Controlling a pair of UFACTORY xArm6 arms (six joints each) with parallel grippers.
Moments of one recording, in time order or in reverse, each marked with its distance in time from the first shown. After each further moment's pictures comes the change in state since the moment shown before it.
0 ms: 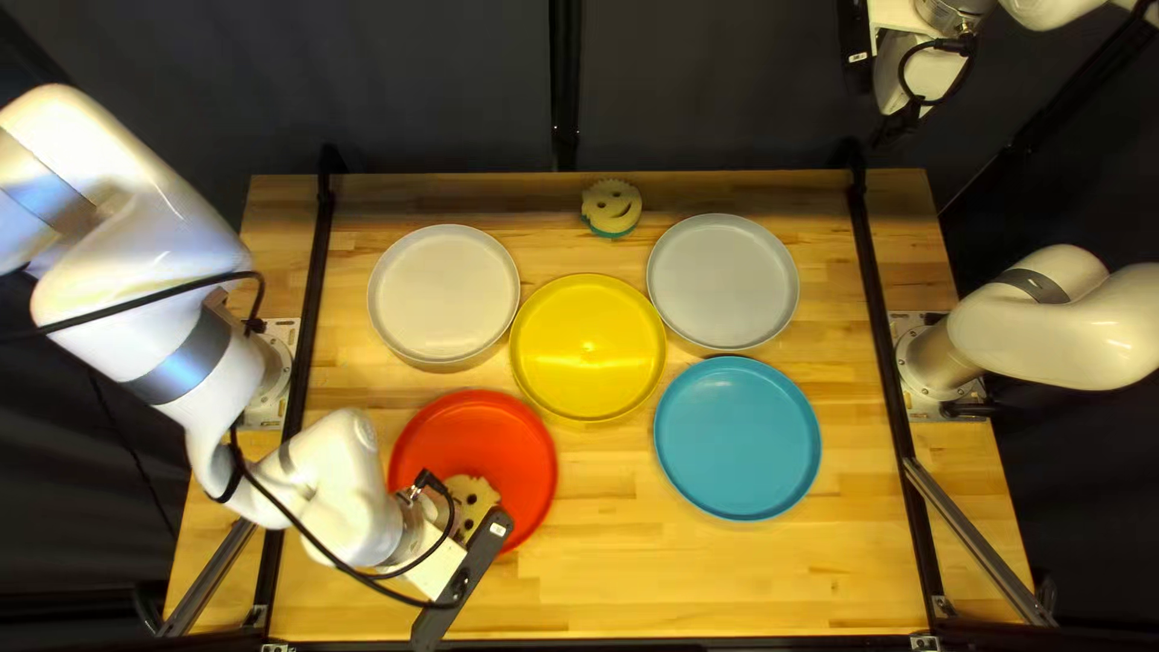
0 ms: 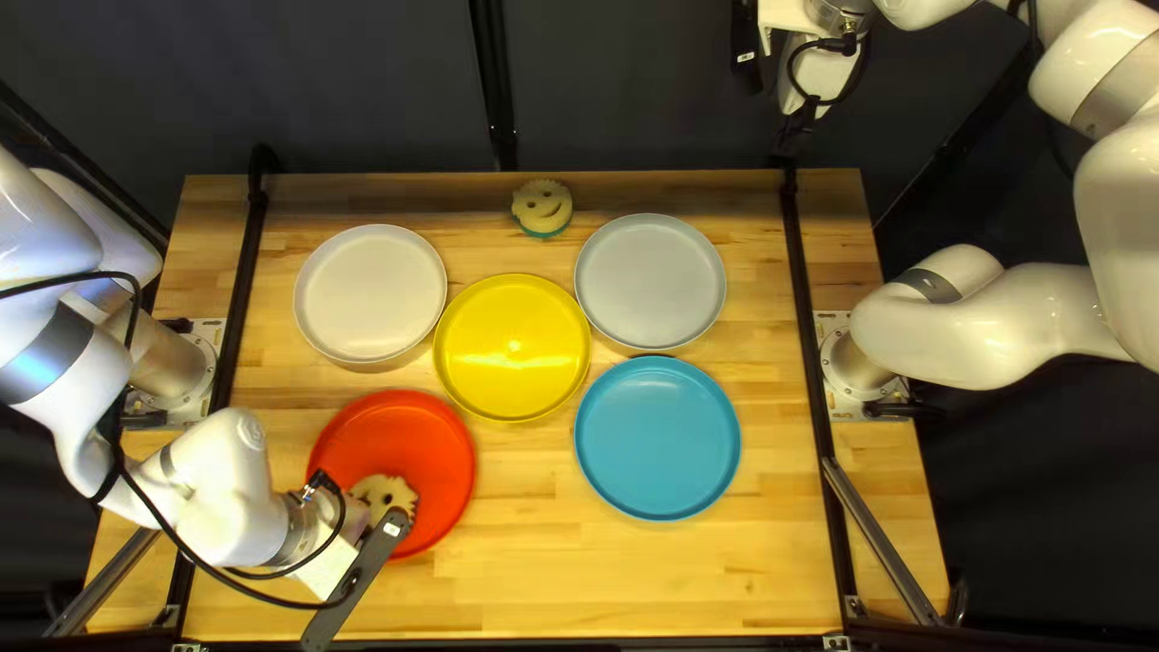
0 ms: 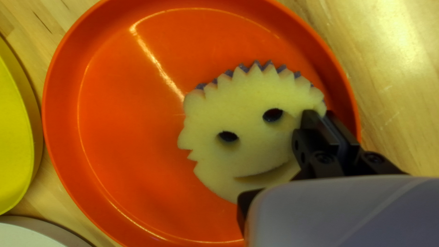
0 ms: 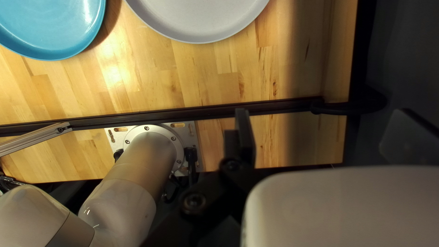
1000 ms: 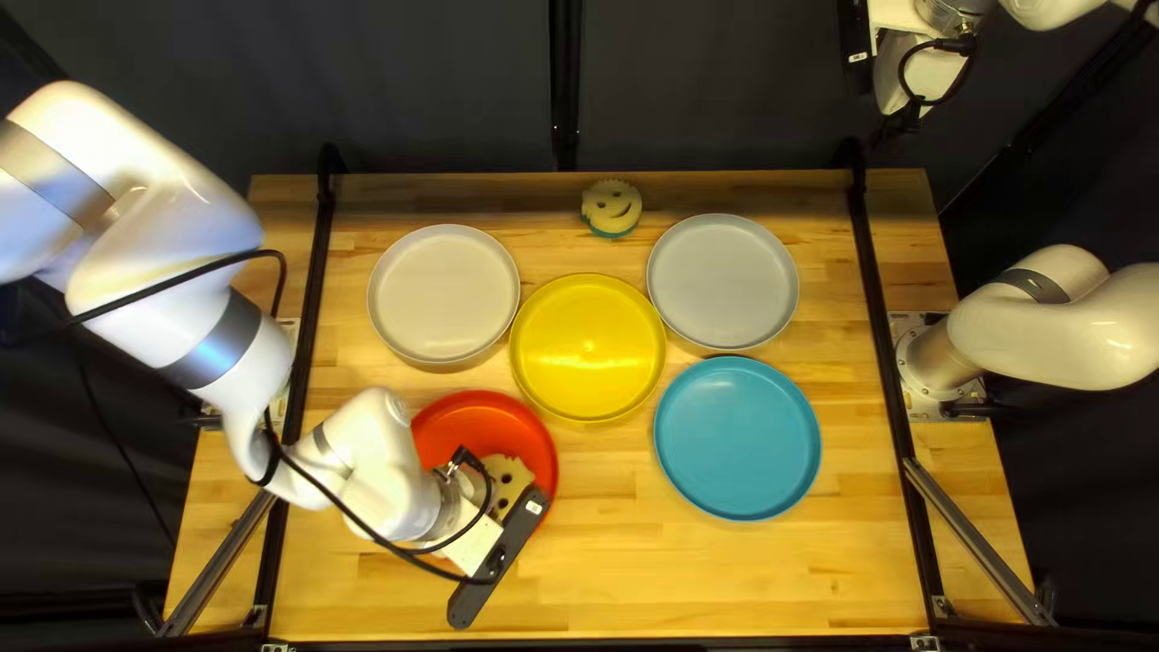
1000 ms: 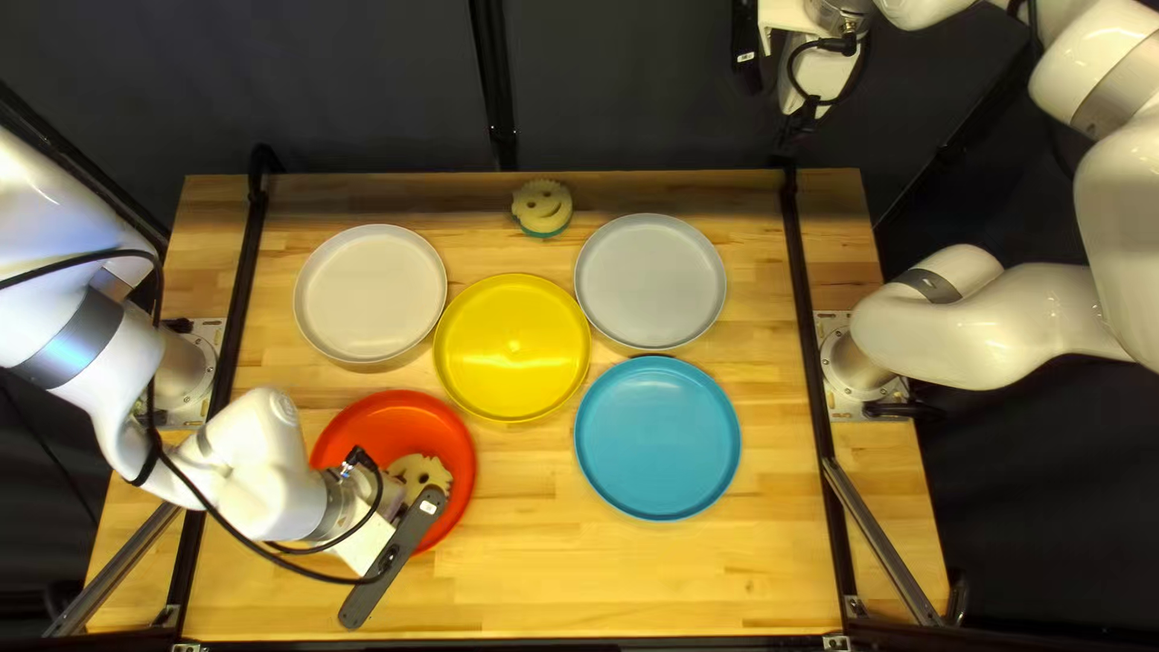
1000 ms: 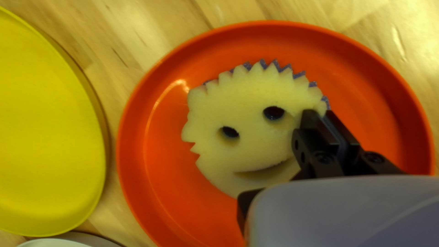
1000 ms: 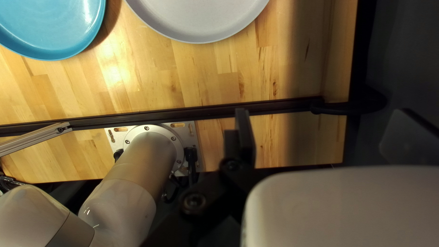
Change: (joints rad) left arm 0.011 -0.037 0.057 -0.001 -0.008 0.034; right arm 0.000 0.000 0.000 0.000 0.000 0.000
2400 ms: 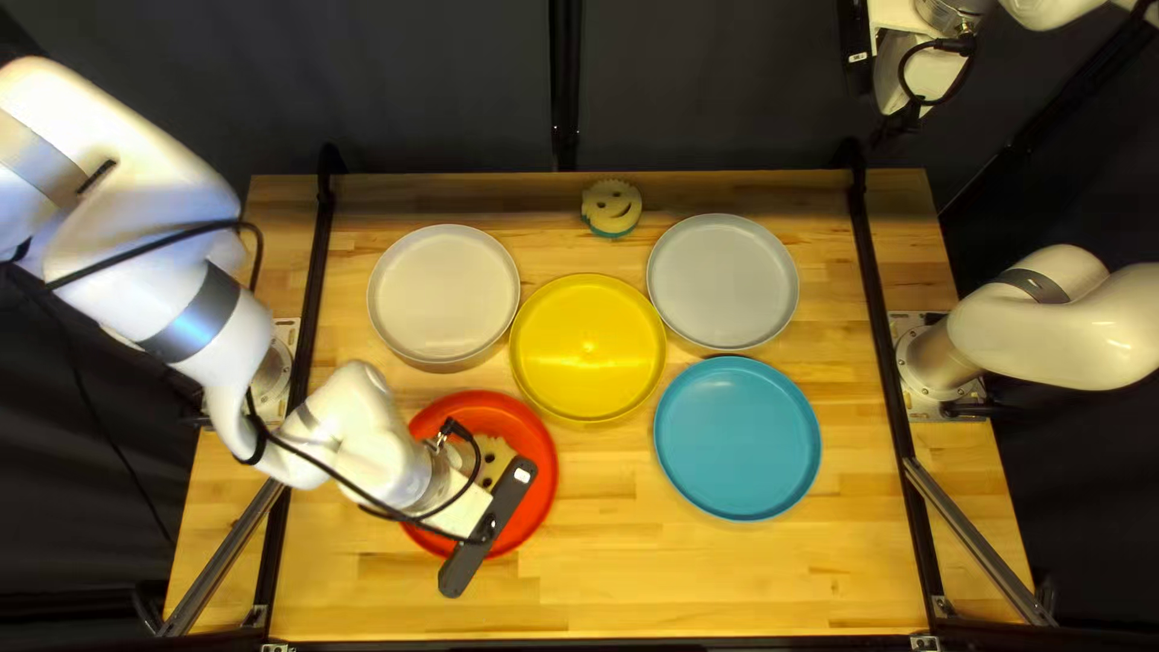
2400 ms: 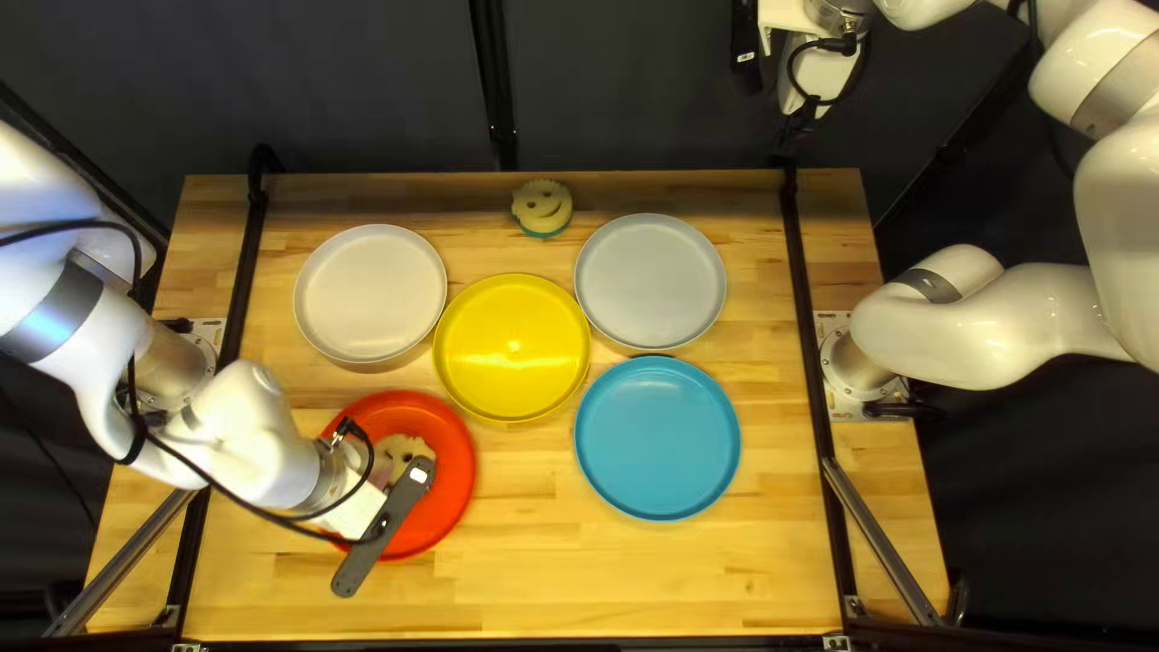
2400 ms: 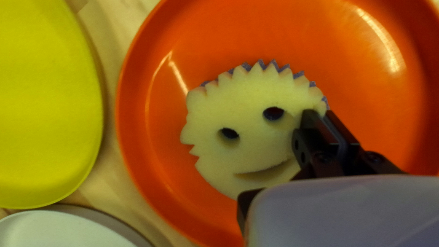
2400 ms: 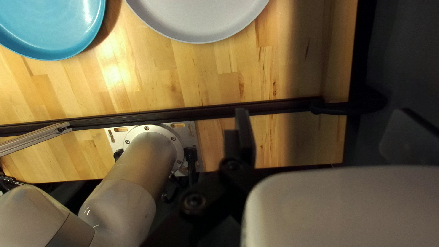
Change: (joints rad) left arm 0.026 0.030 -0.062 -0.011 0.011 0.022; right arm 0.000 0.000 0.000 0.000 0.000 0.000
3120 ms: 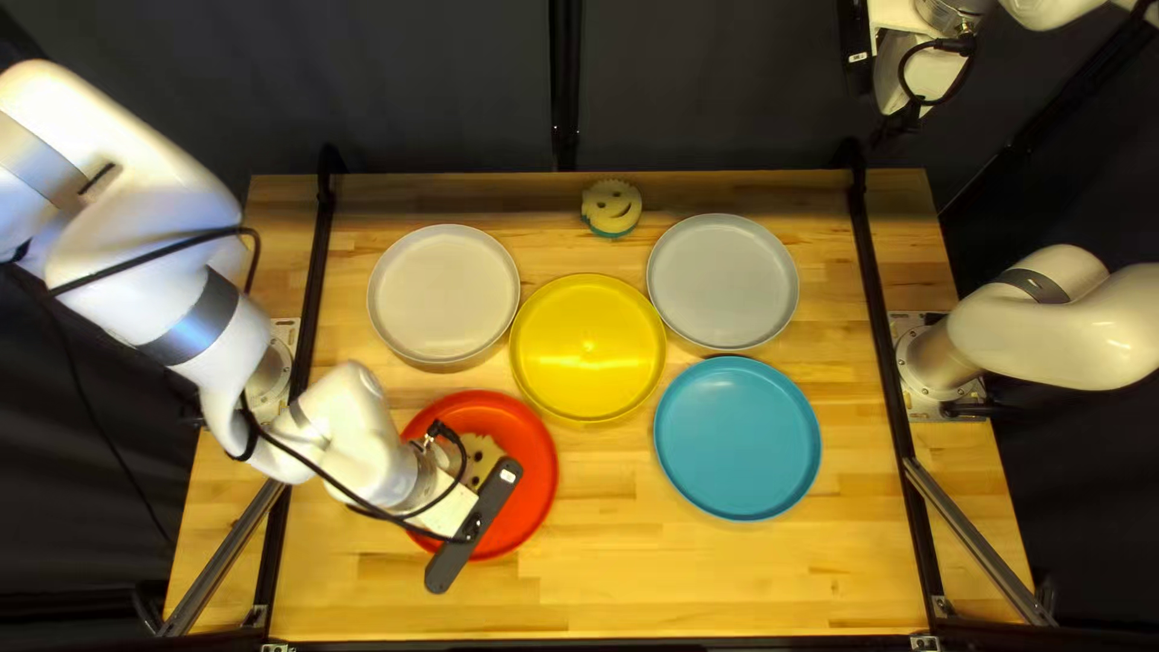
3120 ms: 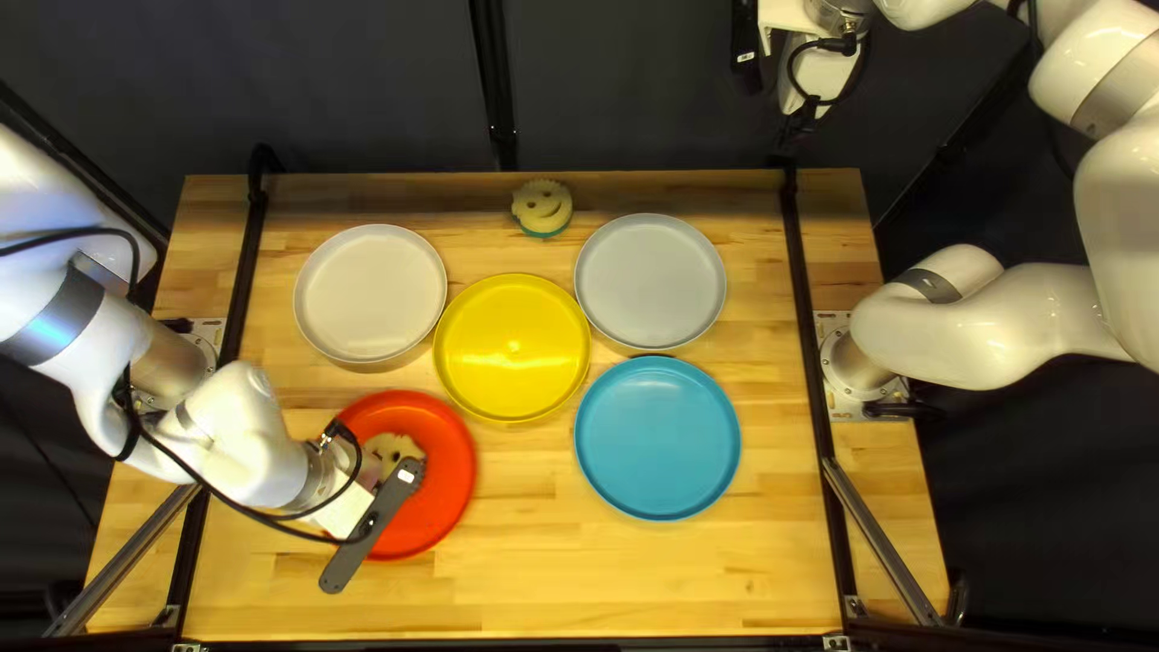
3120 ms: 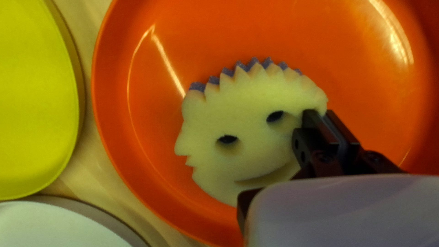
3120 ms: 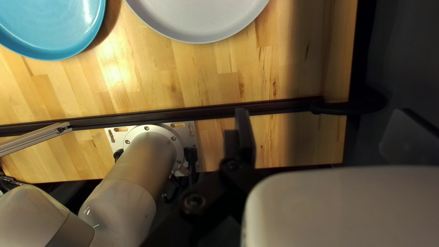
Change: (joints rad) left arm 0.073 -0.168 0.217 -0.072 -0.029 0.102; right arm 0.000 0.000 0.000 0.000 0.000 0.000
